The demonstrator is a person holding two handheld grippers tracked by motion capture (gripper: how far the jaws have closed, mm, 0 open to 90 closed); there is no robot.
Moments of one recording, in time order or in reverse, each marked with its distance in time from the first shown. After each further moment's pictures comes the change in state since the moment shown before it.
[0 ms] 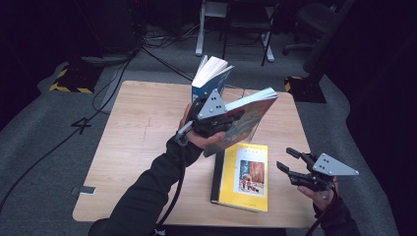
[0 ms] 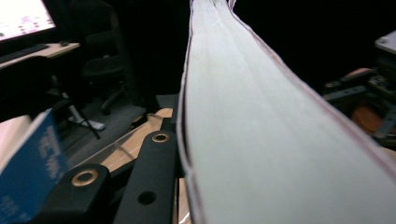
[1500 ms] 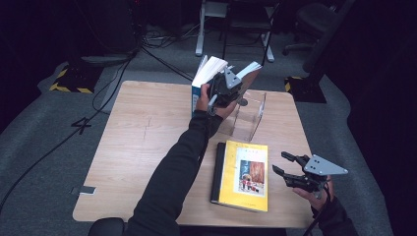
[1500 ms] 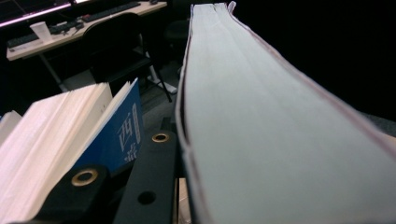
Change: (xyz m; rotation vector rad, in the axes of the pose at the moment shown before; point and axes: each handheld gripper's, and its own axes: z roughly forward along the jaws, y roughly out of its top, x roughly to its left) left arm 0.060 -0.018 0.121 0.150 0.346 -0.081; right arm 0.001 -0.018 0.014 0.078 0.024 -0.005
